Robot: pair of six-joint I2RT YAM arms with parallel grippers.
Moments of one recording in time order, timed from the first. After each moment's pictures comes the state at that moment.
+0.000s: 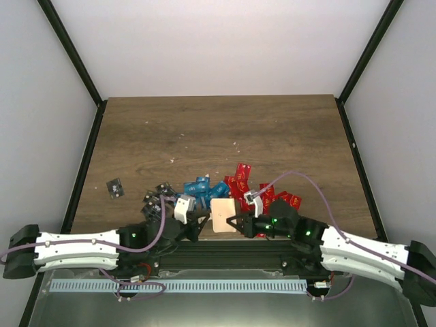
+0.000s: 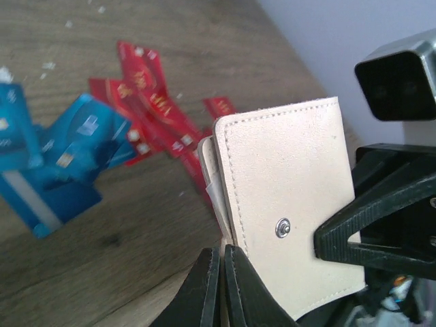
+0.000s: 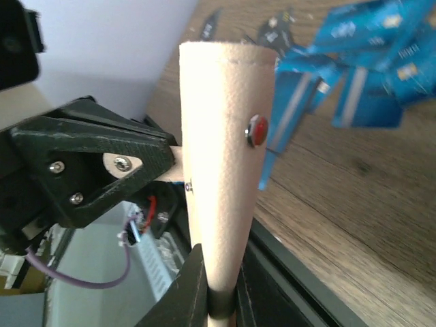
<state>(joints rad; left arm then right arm) -1.39 0.73 0.32 0.02 -0.43 -0.82 1.07 0.69 0.29 0.05 -0.23 0.82</state>
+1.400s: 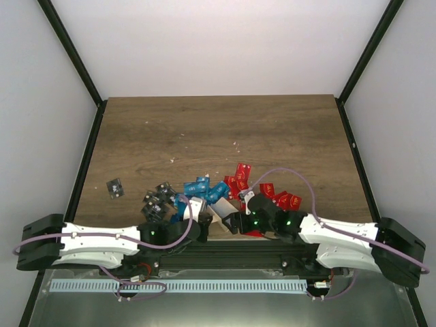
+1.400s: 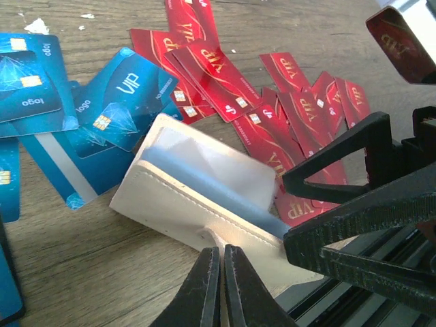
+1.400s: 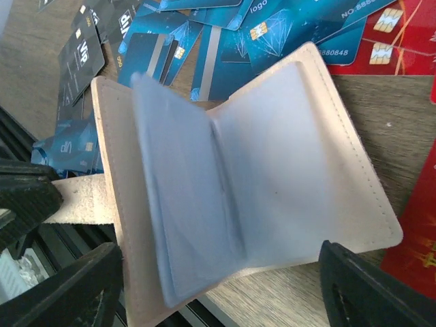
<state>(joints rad) -1.39 1.05 0.38 0.01 -0.49 -0.89 1.04 1.04 0.37 -0.04 -0.08 0.75</state>
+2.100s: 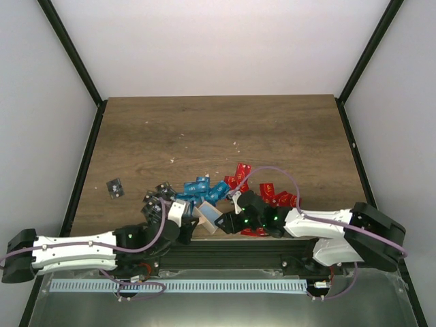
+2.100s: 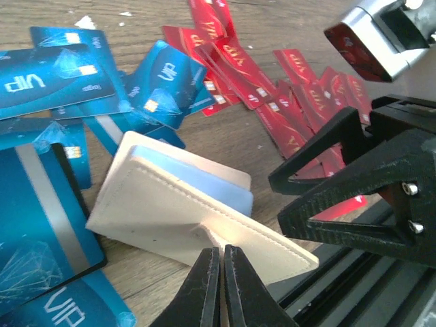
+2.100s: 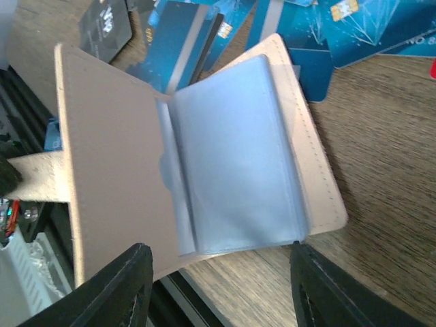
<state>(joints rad) -1.36 0.69 0.26 -0.20 -0.45 -0.85 1.04 1.28 0.43 0.12 -0.19 0.69</state>
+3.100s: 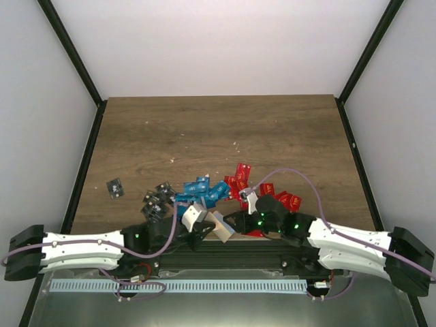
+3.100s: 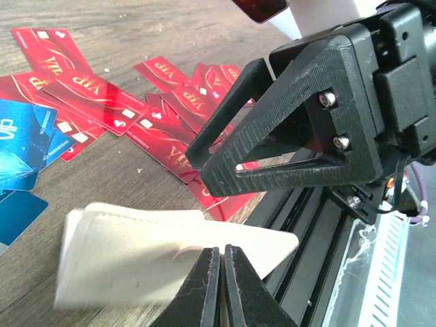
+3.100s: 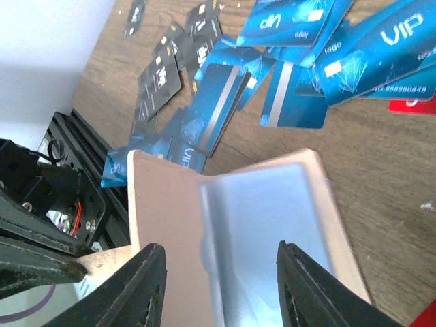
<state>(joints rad) -1.35 0.83 0.26 0.15 -0.19 -0.53 1.04 0.95 0.33 0.06 -0.16 0.75</state>
